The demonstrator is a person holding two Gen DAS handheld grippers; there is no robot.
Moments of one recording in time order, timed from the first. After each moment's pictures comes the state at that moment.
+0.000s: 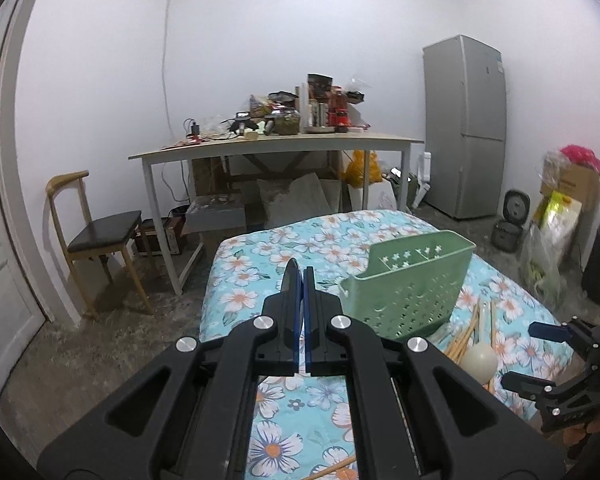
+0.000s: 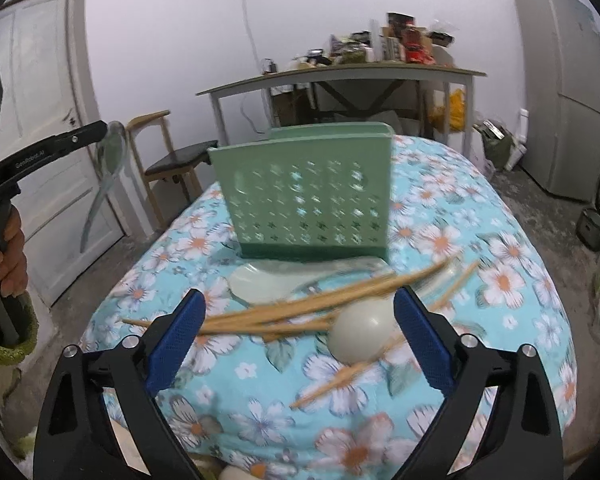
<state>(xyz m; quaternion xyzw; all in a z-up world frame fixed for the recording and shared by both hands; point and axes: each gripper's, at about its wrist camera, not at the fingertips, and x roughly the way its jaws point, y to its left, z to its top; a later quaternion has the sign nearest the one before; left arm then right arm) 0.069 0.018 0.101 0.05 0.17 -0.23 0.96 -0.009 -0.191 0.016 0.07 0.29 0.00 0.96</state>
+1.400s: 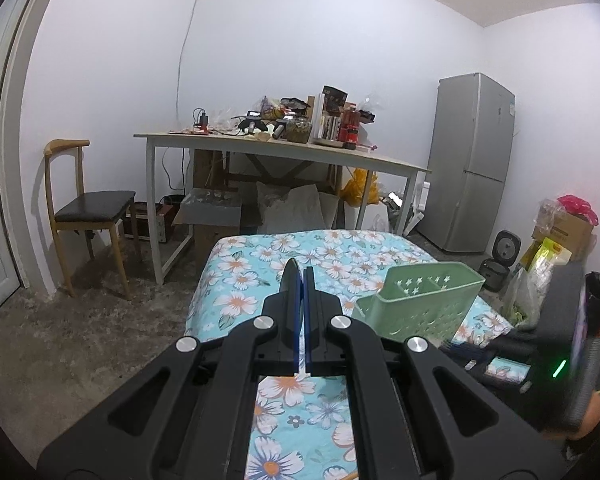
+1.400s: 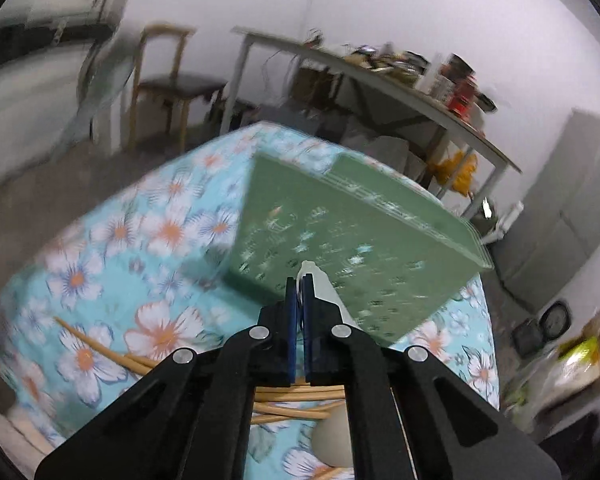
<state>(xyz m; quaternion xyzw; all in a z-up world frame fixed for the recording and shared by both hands) 0.100 0.051 0.095 -0.03 0.17 -0.25 0.95 0.072 -0.123 0.035 -0.14 0.33 -0.04 0.93</state>
